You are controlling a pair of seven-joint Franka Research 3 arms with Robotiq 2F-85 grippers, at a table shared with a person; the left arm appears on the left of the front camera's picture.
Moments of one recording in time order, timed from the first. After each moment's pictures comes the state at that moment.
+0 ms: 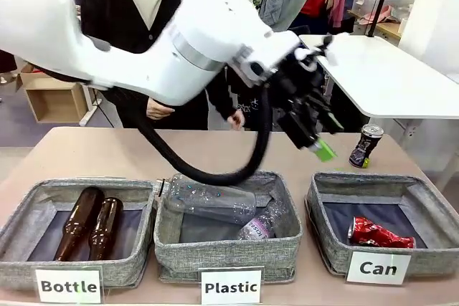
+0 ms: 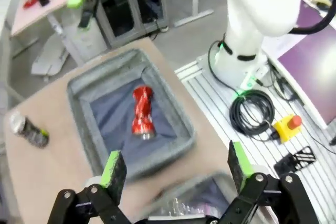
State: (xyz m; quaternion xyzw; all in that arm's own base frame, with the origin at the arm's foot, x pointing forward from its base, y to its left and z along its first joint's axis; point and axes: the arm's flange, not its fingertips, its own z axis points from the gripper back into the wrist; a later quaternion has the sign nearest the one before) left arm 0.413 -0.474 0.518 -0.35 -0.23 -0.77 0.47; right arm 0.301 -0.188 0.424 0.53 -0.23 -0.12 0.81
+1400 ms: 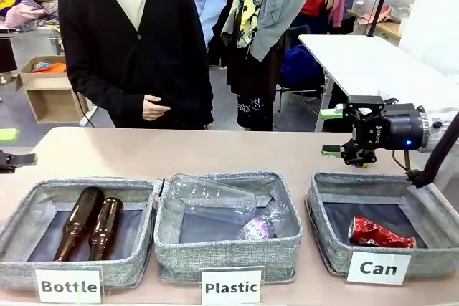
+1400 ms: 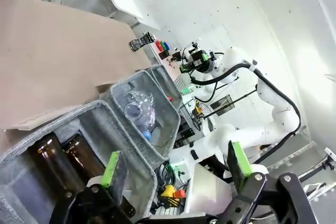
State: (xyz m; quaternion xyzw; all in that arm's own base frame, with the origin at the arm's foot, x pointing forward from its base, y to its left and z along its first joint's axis) left arm 0.356 0.108 0.374 -0.64 -0.24 -0.11 0.72; right arm 0.395 0.056 0.404 0.62 -0.09 -0.08 0.78
